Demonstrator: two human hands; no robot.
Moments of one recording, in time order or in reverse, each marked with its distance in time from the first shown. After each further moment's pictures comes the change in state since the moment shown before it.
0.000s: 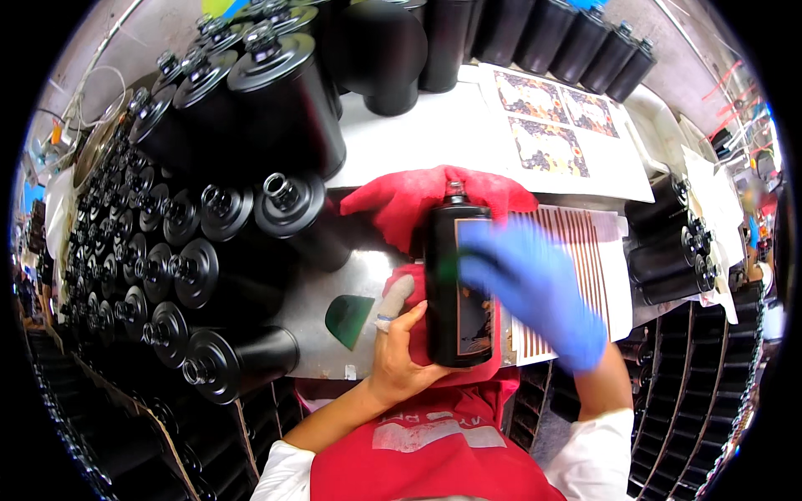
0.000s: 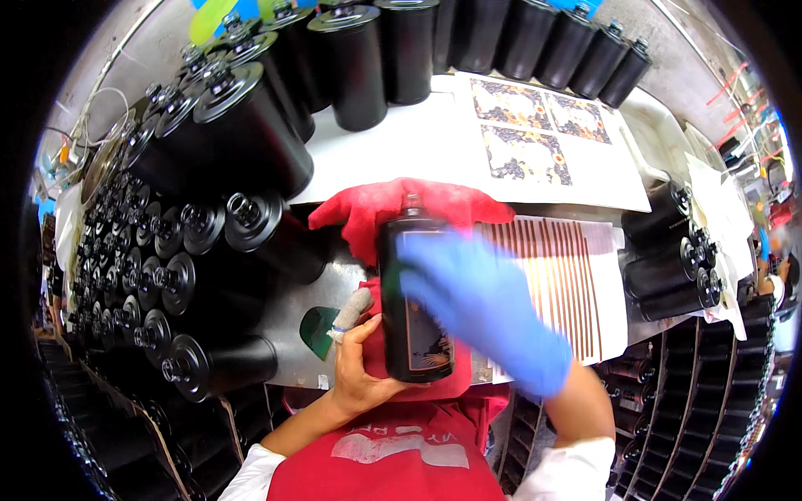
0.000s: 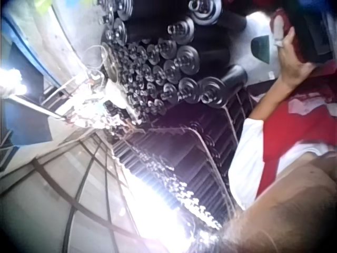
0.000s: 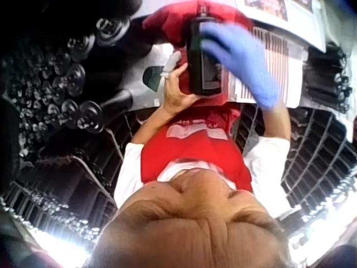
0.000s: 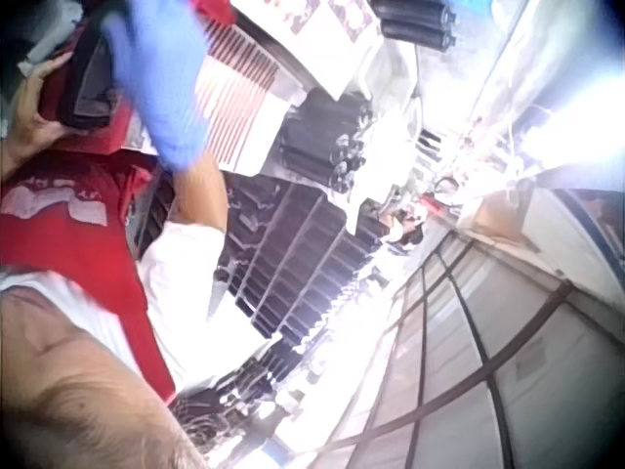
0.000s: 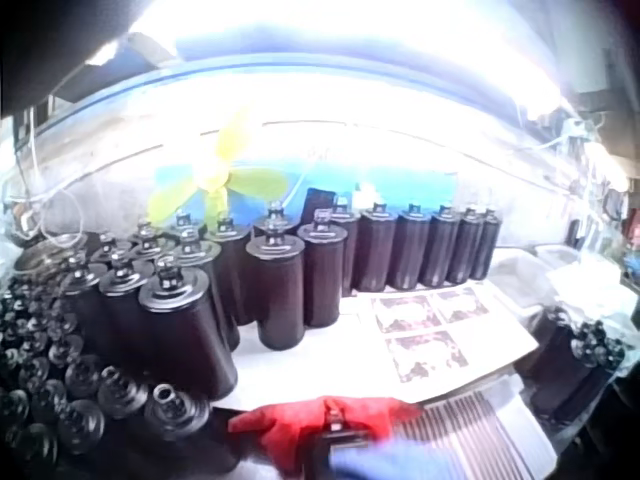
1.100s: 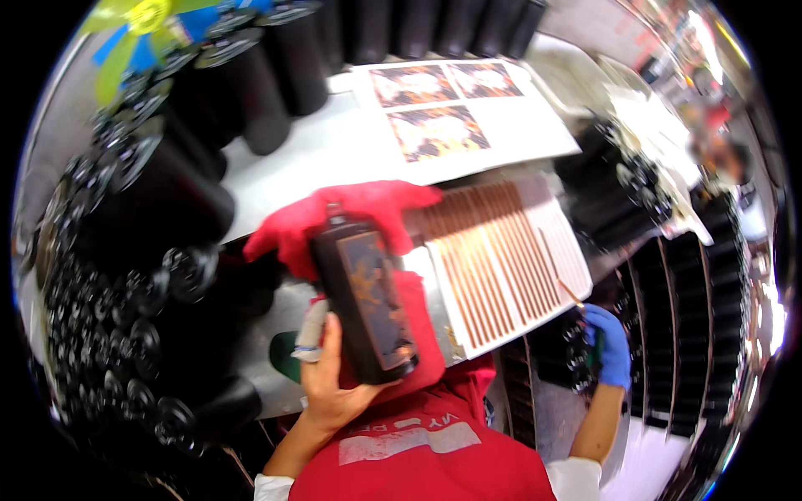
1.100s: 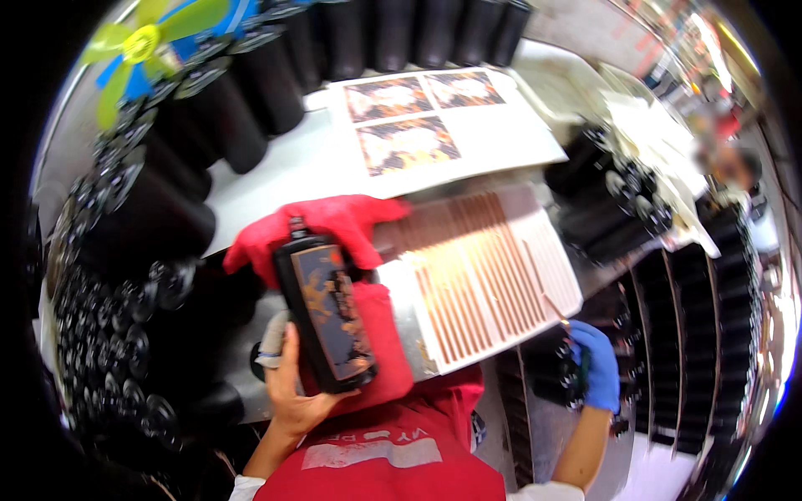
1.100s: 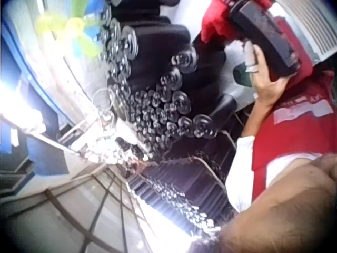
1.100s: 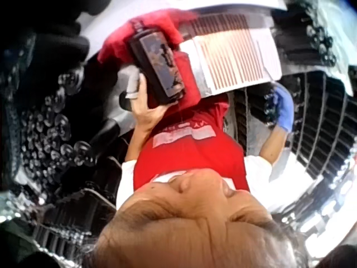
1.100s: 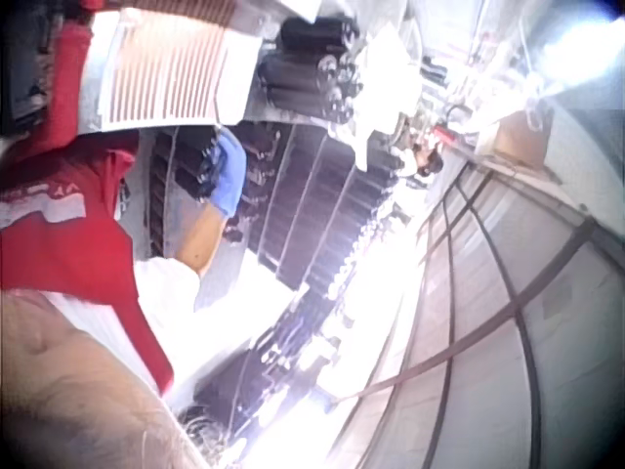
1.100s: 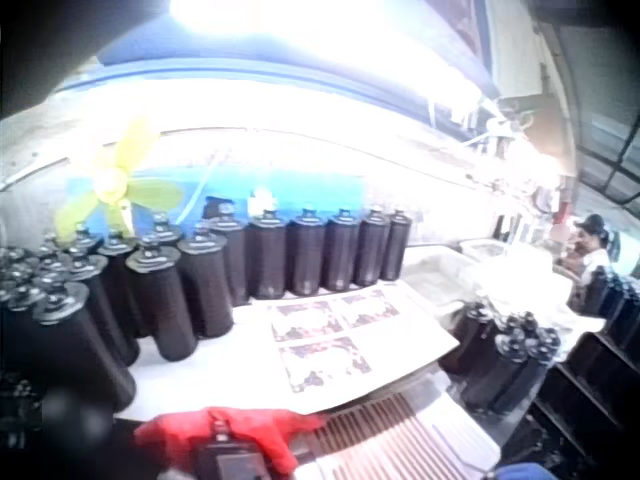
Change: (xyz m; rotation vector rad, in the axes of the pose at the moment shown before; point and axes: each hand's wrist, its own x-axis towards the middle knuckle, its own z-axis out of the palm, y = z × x) left_hand 0.027 0.025 -0.009 0.098 -0.139 0.067; right_hand -0.331 0.090 -0.105 0.829 0.513 1.550
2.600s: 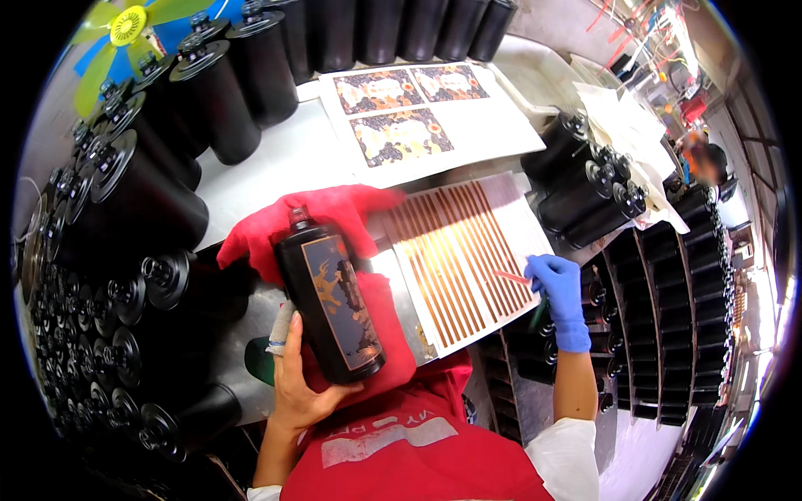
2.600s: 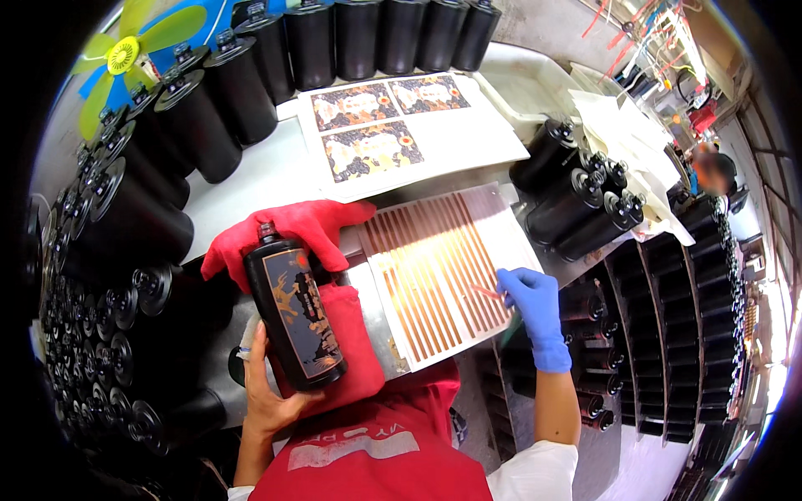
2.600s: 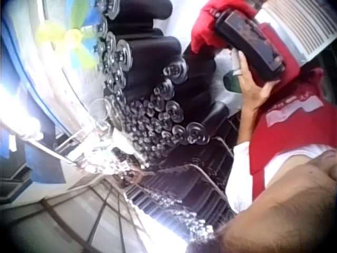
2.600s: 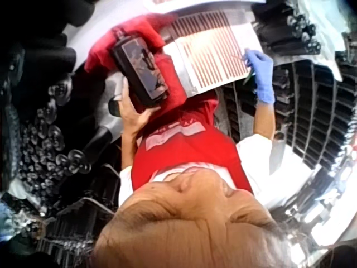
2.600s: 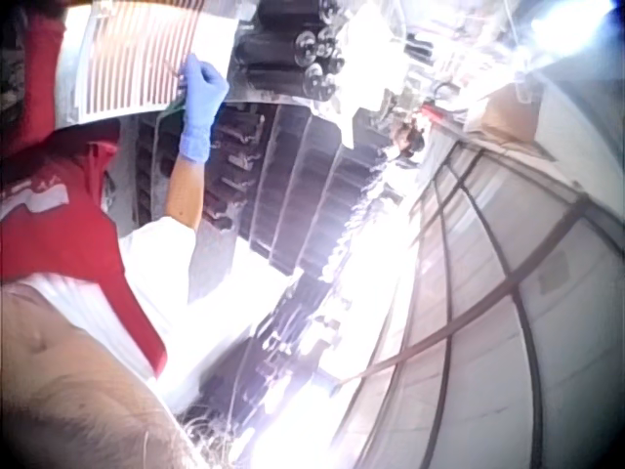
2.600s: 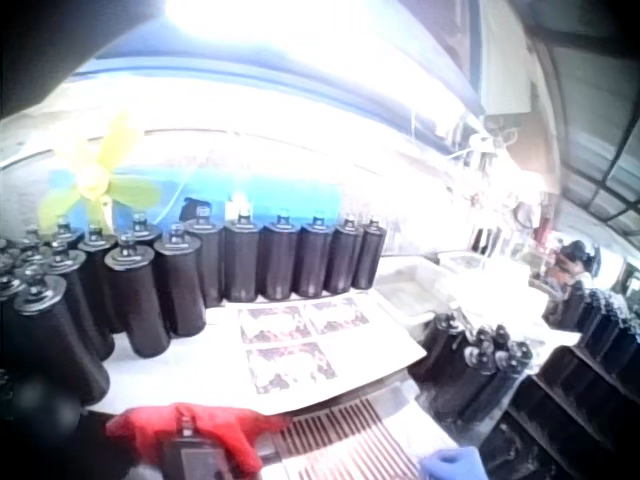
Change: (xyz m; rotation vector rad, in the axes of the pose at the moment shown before) left_hand -0.011 -0.013 -0.009 -0.064 -0.152 -0.130; right_hand 0.007 -0.068 0.113 -0.283 0.037 -0.392
